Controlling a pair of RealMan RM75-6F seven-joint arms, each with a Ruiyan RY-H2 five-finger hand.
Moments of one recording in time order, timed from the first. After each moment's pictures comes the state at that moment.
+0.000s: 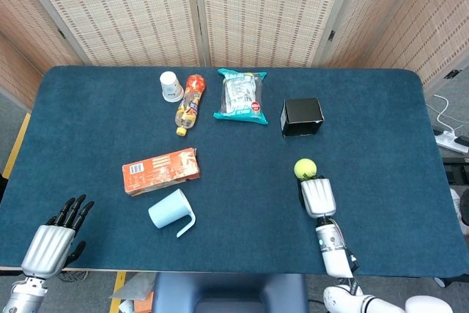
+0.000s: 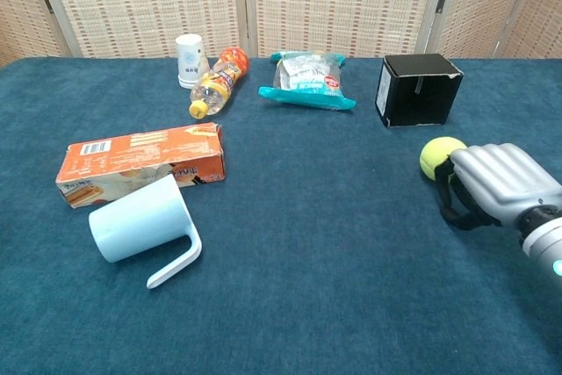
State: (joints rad) left arm -0.09 -1.16 0.06 -1.70 1.60 1.42 0.38; right arm 0.39 -1.97 0.20 -0.94 -1.38 1.22 -0.43
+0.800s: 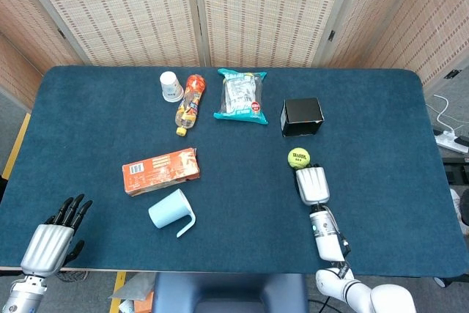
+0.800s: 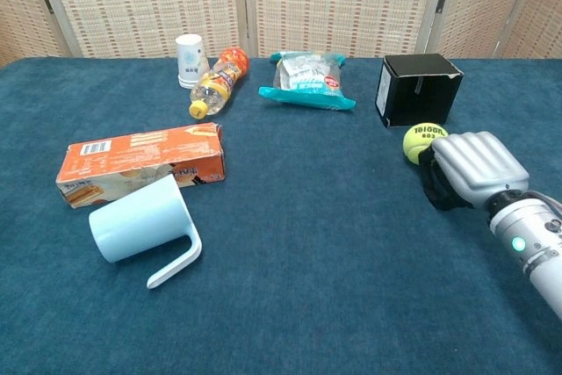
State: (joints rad) left arm -0.10 -1.17 0.05 -1.69 1.57 1.41 0.39; right arm 0.54 -2.15 0.22 -0.51 -1.38 1.15 -0.23
